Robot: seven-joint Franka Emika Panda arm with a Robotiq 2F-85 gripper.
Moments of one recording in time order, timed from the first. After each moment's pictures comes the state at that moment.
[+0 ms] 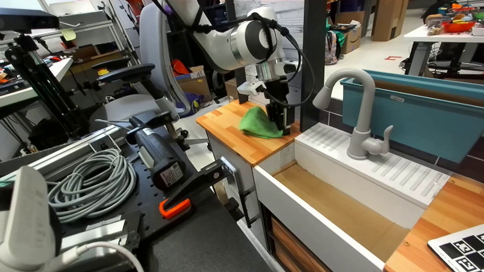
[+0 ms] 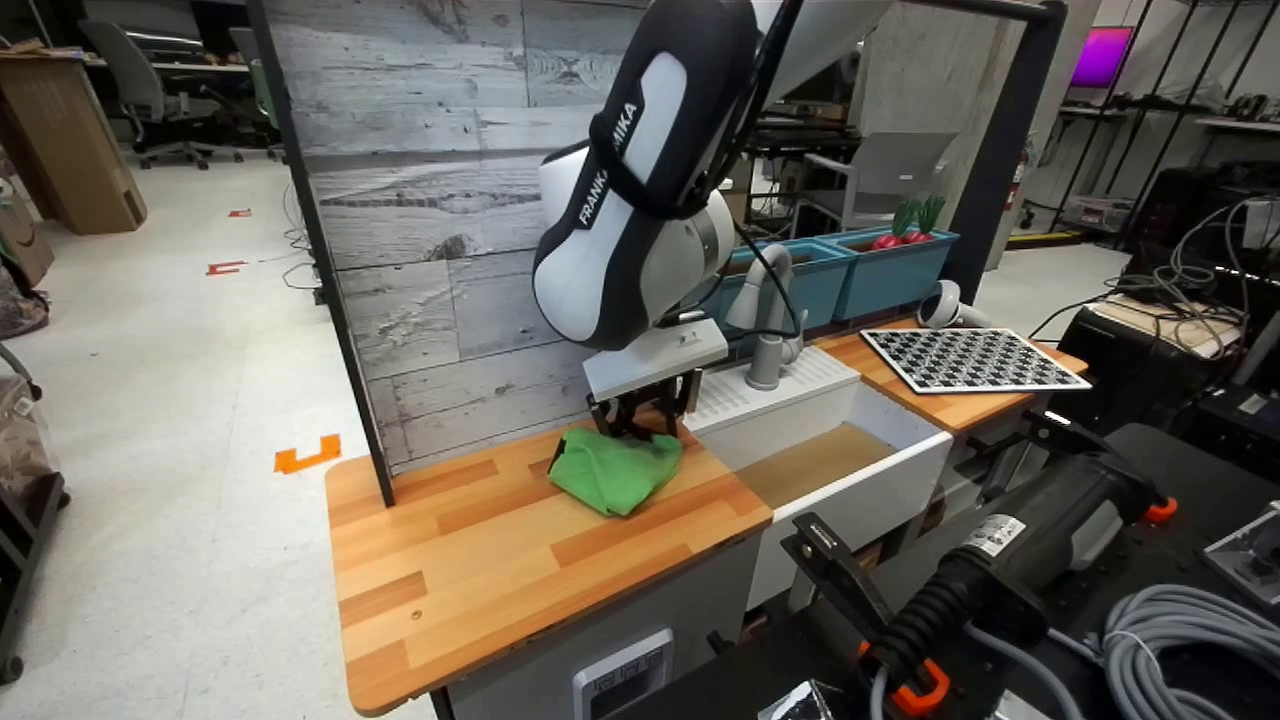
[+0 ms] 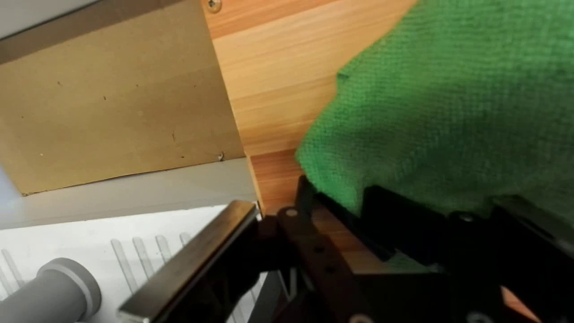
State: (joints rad) arm 0.31 1.20 -0.16 -1.38 -0.19 2.45 0.56
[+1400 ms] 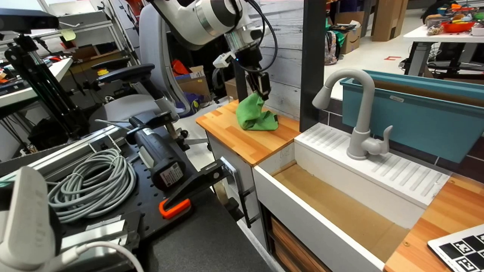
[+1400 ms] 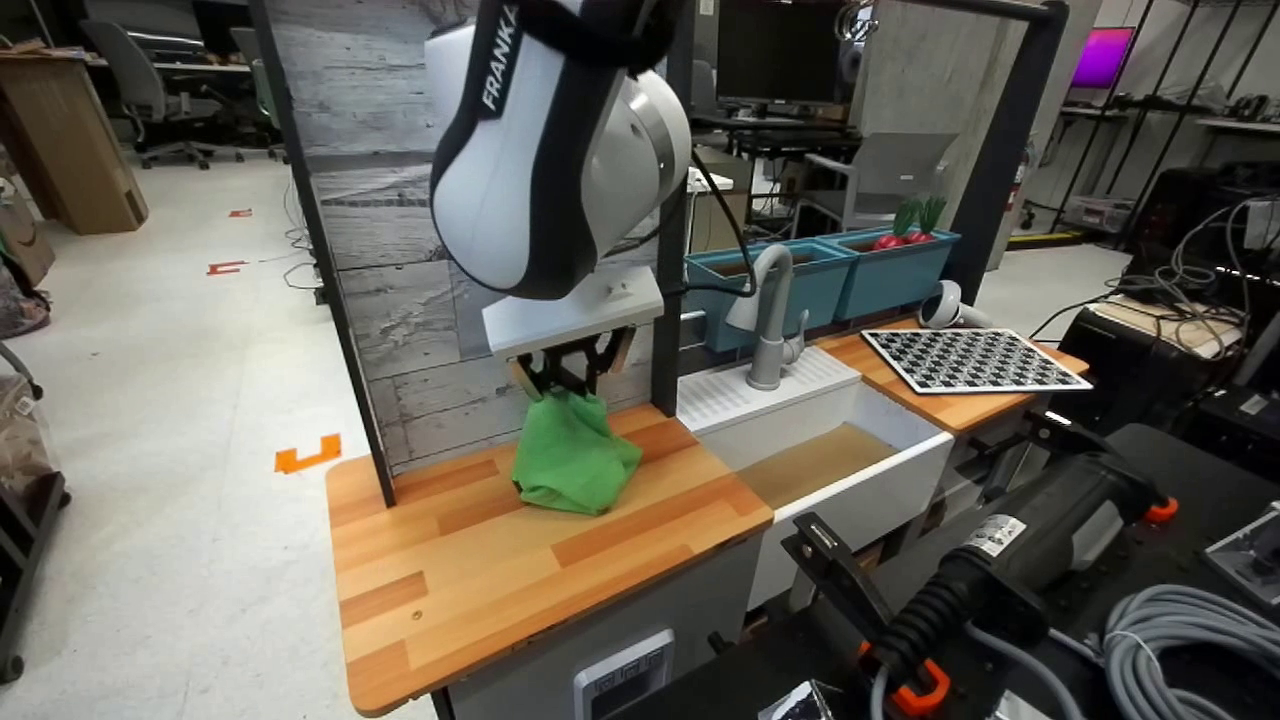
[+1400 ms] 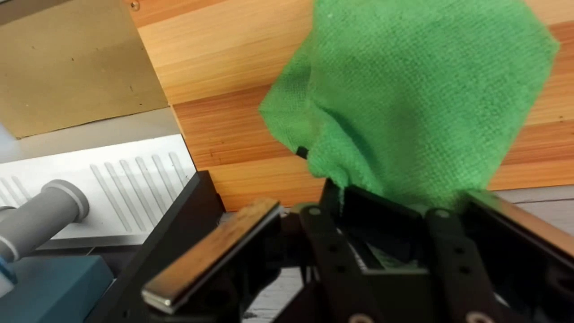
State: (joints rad) arm 0.52 0.96 -0.24 -1.62 -0.22 2.60 0.73
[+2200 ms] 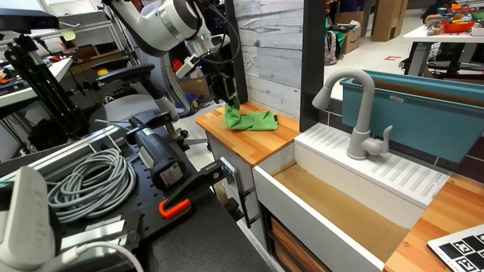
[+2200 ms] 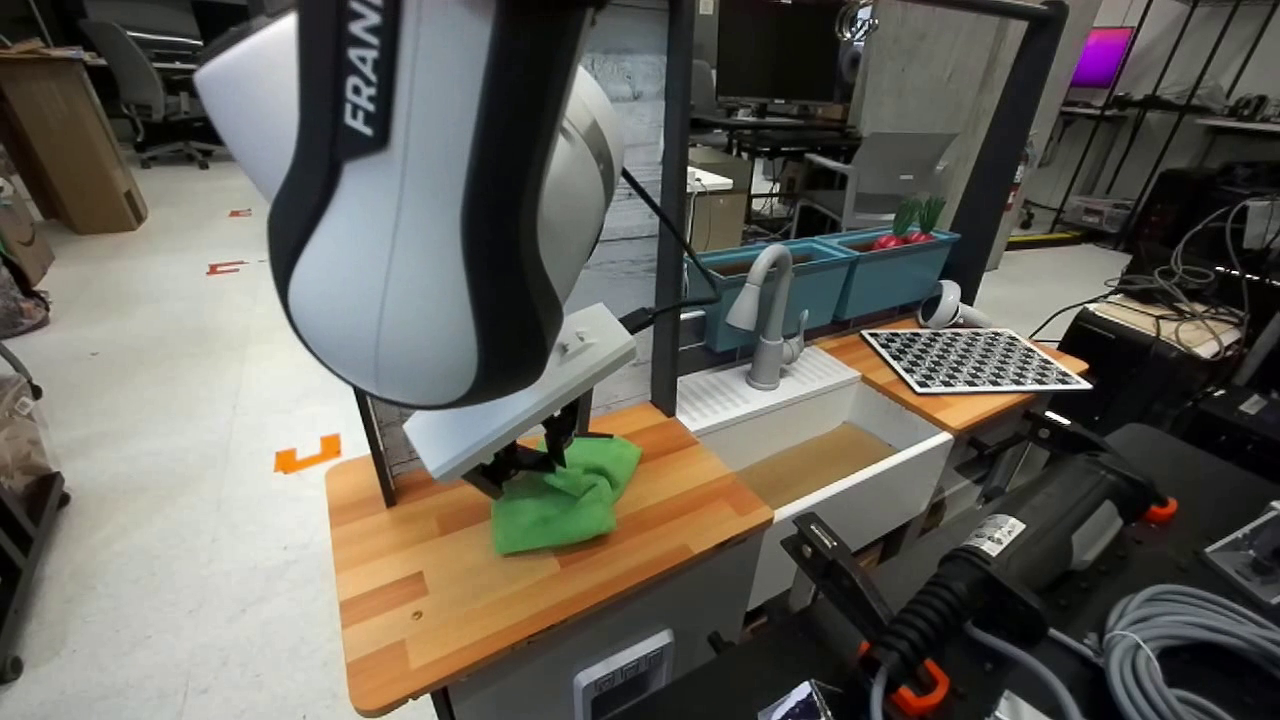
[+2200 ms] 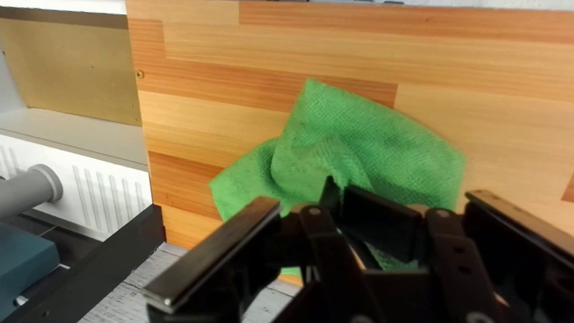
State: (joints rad) arm 0.72 0.88 -0.24 -1.79 -0.39 2.54 0.74
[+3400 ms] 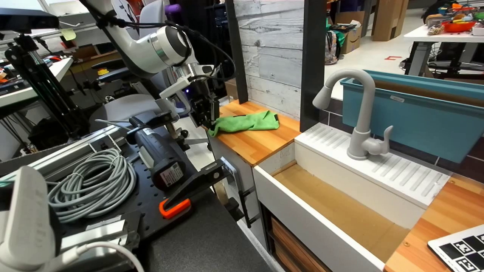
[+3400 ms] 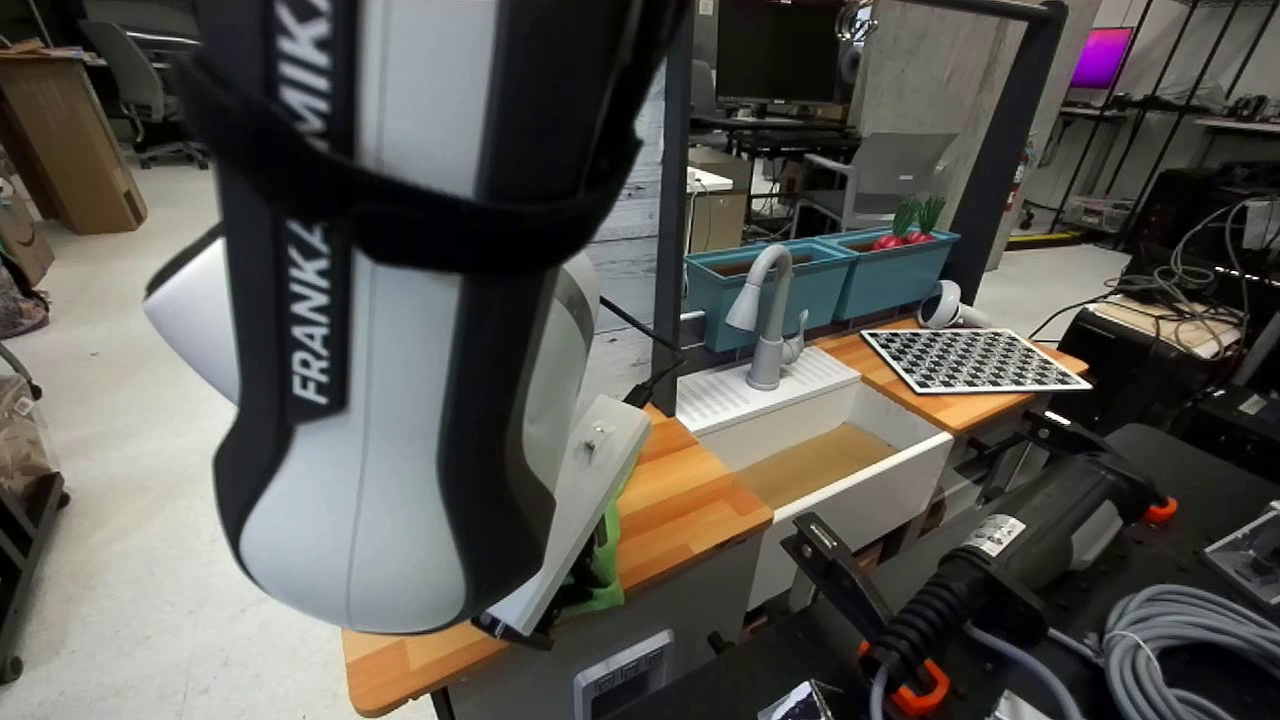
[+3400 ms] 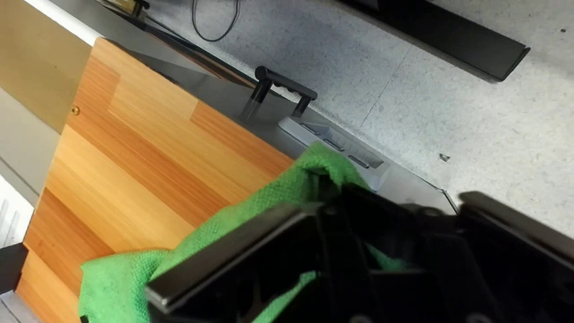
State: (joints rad) arm 0.73 0.98 -0.15 -1.79 -0.41 2.43 0.42
